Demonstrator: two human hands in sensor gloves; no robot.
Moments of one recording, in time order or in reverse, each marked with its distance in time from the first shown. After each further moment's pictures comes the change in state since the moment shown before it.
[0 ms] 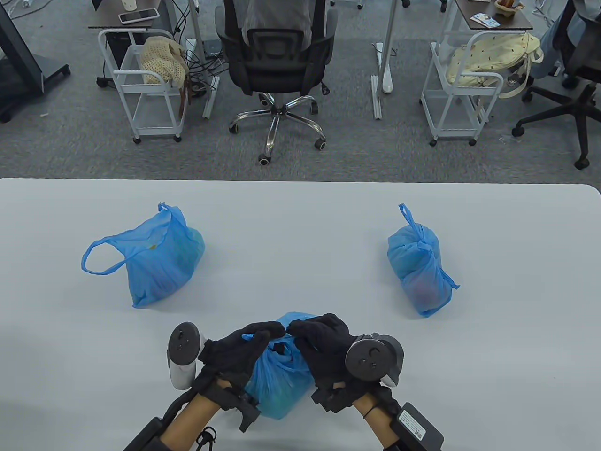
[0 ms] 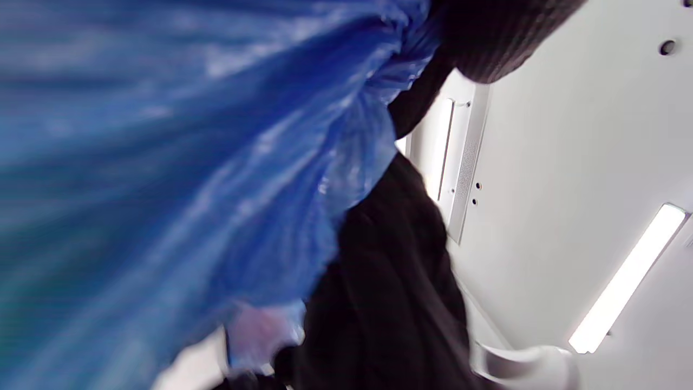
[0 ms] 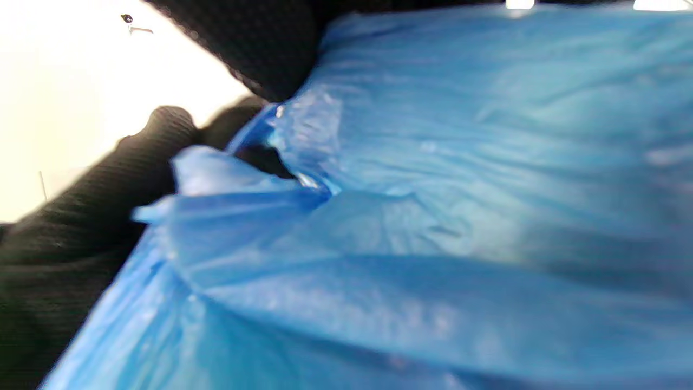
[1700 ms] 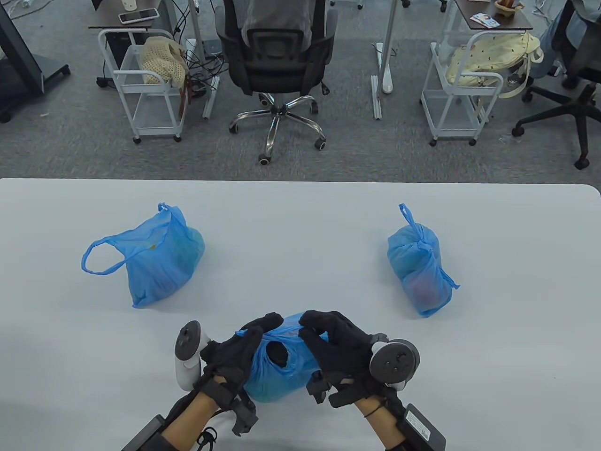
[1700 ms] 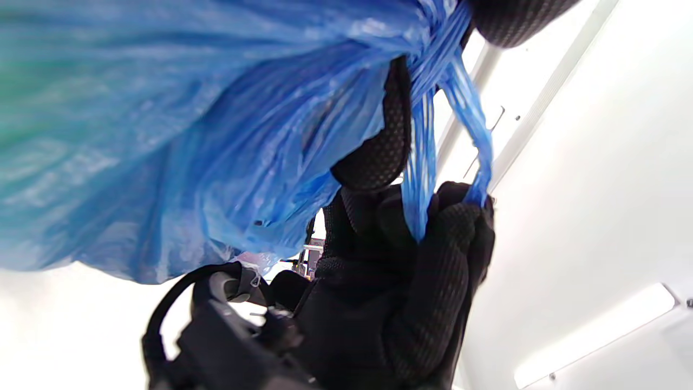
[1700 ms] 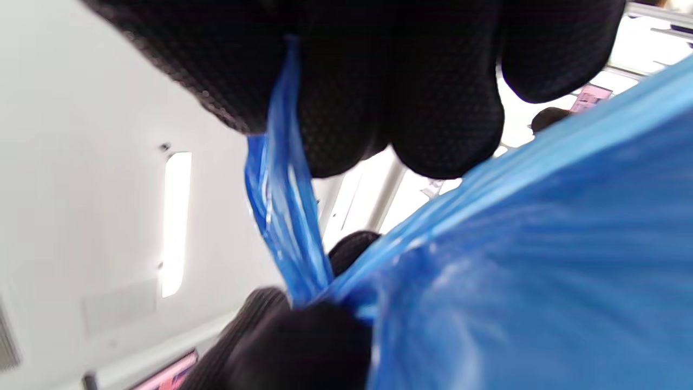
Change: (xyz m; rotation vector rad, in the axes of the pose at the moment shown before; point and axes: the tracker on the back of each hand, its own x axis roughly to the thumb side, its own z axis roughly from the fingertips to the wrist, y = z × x) left_hand -0.035 -0.011 0.000 -0.170 0.155 0.457; right_hand 0.015 -0.021 0.001 -0.239 -0.078 -0.155
